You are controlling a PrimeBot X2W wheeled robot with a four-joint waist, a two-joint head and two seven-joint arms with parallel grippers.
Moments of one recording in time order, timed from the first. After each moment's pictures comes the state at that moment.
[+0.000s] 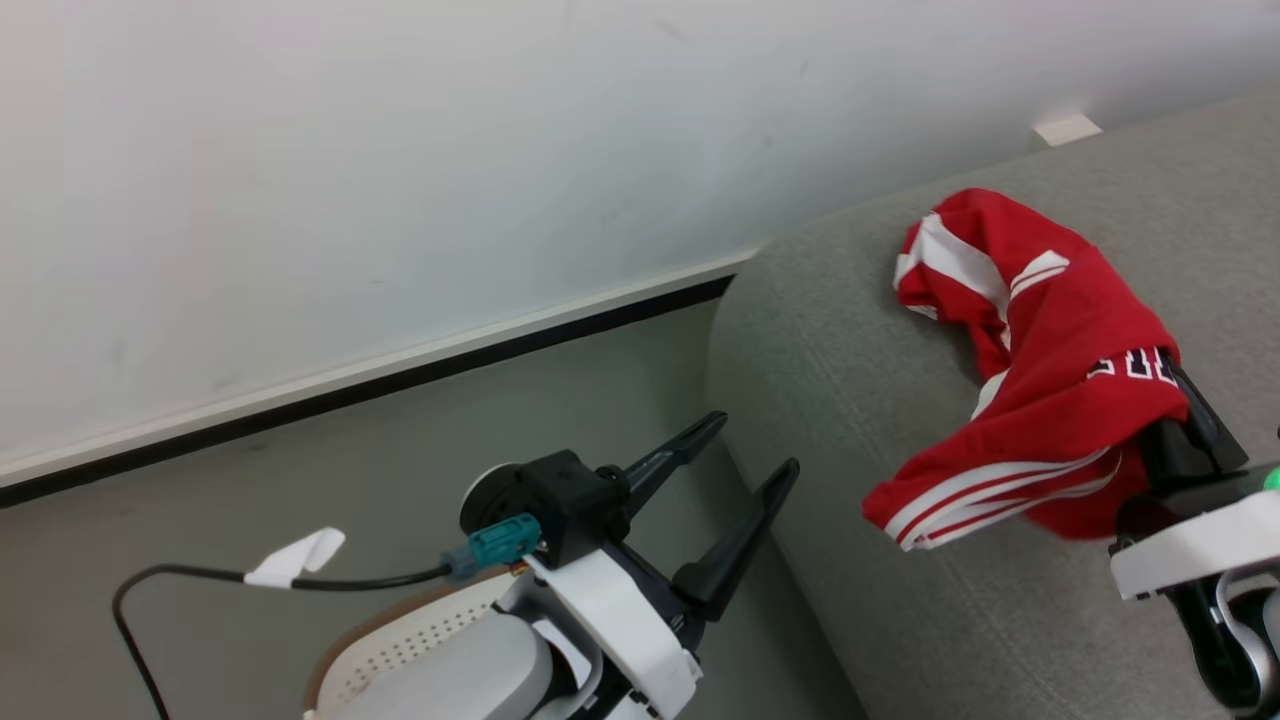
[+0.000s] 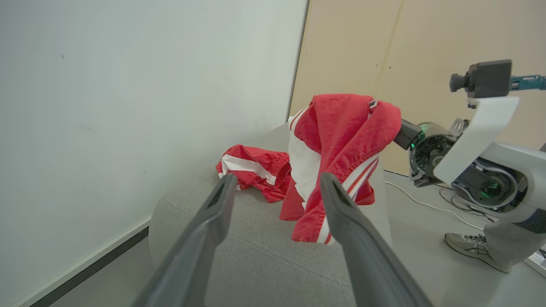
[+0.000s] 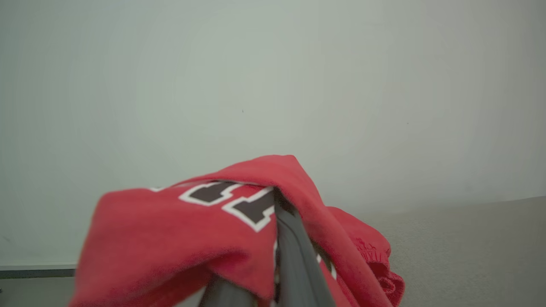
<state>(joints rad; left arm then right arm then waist) -0.61 0.33 -0.95 0.03 -0.71 0.08 -0.17 -0.38 -0.36 0.23 0.19 0.57 0.13 -0.16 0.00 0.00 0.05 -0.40</state>
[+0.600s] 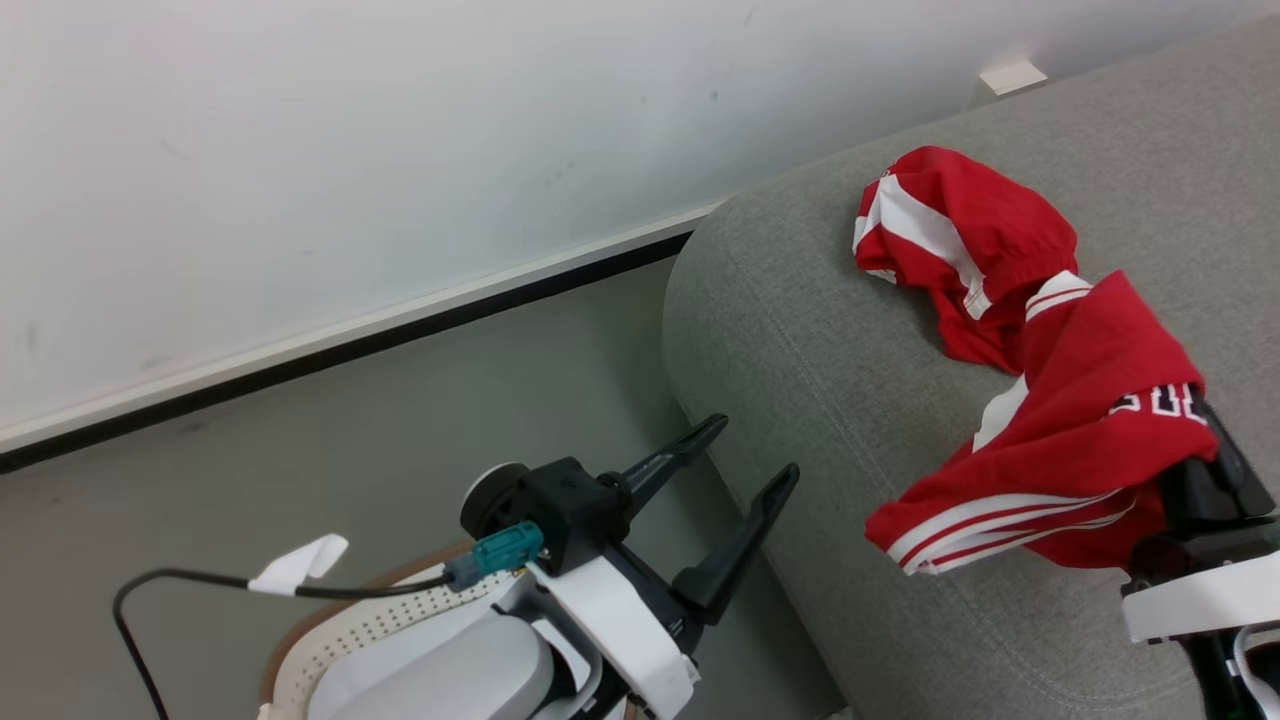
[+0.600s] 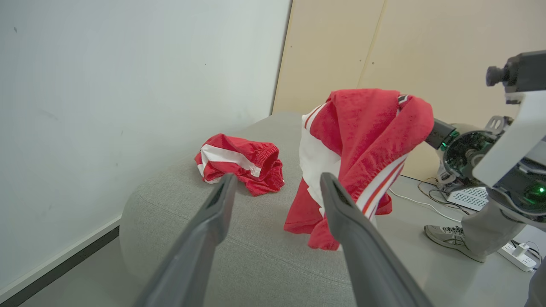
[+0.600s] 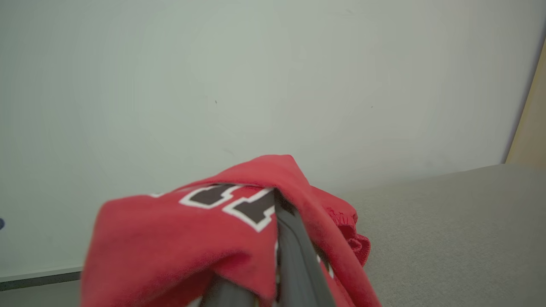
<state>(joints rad) -0.61 0.33 -0.97 0.06 -0.69 0.06 -0.21 -0.19 -0.23 0.05 -0.05 0.46 0.13 -0.04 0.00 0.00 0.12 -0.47</state>
